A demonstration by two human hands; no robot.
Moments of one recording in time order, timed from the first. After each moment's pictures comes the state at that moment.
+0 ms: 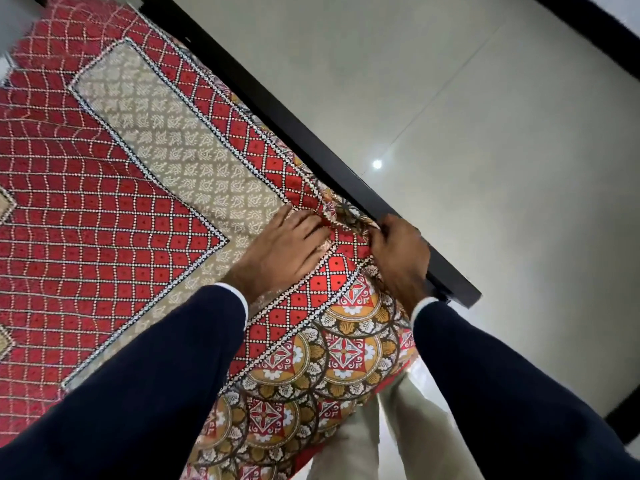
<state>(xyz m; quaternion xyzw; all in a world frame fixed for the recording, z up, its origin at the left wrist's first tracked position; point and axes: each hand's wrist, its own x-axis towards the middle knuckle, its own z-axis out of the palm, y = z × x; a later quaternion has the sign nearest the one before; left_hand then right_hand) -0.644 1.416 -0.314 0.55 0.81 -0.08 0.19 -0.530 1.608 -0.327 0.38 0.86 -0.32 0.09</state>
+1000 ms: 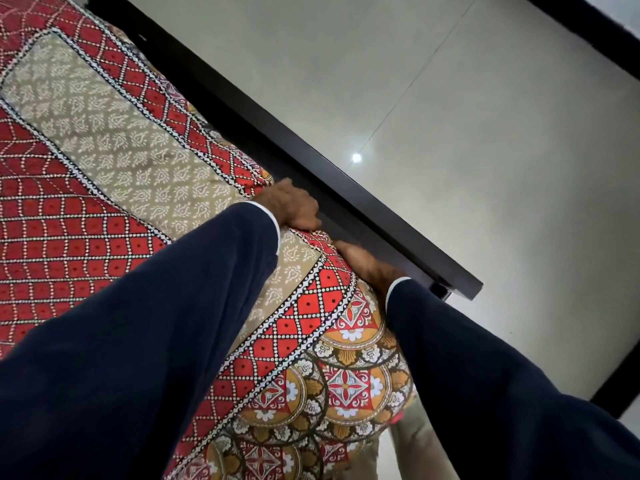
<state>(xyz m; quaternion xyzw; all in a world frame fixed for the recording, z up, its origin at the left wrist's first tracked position) -0.719 1.516 -0.337 0.47 0.71 -0.28 0.44 -0.548 1.579 -0.372 0.44 0.46 -0.68 0.36</state>
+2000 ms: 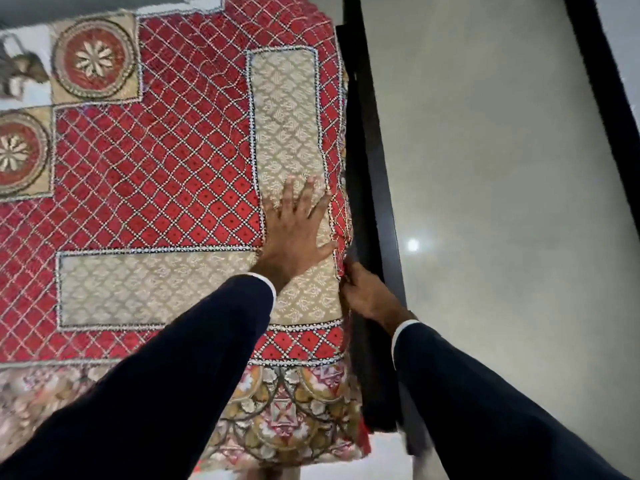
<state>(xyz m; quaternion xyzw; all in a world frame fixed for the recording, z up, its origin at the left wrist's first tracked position) -0.701 1.417 -0.314 0.04 0.98 -0.03 0.17 -0.660 1.603 -0.336 -0.03 0.81 -0.38 0.45</state>
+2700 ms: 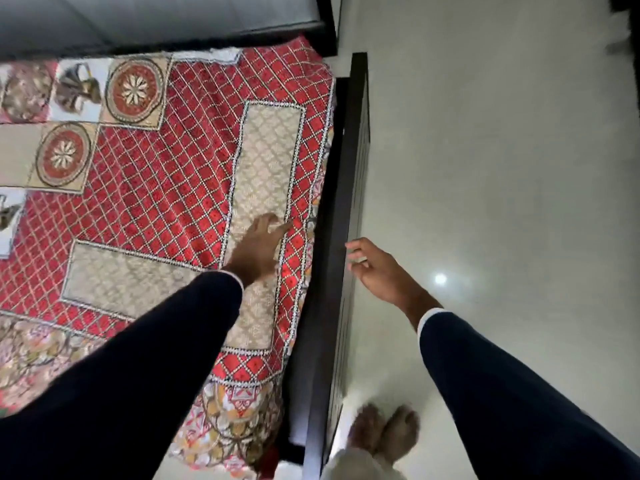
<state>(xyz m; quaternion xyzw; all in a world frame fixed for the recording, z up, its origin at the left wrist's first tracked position) -0.758 1.457 -0.285 -0.13 0.96 0.10 0.24 -0.840 1.717 -0.294 -0.14 0.76 -0.45 0.45</state>
